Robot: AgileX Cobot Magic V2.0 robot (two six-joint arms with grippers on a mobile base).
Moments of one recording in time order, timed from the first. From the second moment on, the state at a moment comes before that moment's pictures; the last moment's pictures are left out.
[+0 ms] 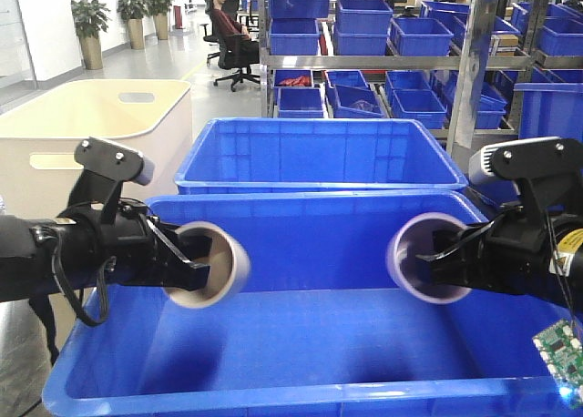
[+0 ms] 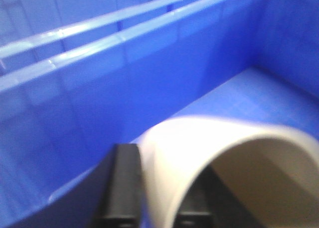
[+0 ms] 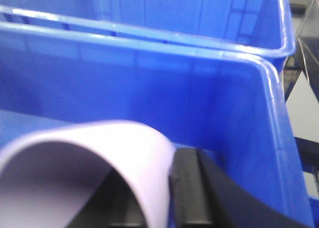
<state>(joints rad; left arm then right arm) -0.31 1.48 -1.21 -0.83 0.34 0.84 0.31 1.27 -1.07 -0.11 0.27 0.13</state>
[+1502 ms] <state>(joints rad) -0.31 0.95 -1.14 -0.80 0.37 0.84 0.31 0.97 -1.07 -0.11 0.31 0.13</state>
